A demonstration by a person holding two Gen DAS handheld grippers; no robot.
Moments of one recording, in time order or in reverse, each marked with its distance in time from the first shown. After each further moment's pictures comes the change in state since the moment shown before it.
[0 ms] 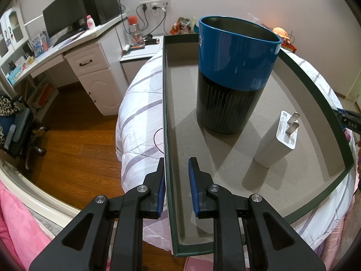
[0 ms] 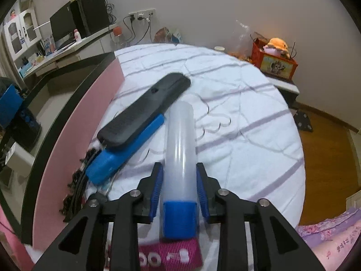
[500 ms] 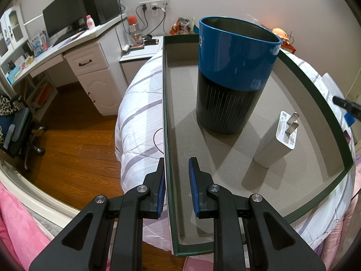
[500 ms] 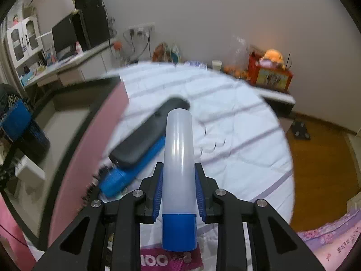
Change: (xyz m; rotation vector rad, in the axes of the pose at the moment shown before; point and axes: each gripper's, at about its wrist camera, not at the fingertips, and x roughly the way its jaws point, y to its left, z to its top) left arm -0.001 0.001 0.000 -0.002 -0.002 -0.006; right arm -0.034 0.005 0.006 0.009 -0.104 -0.011
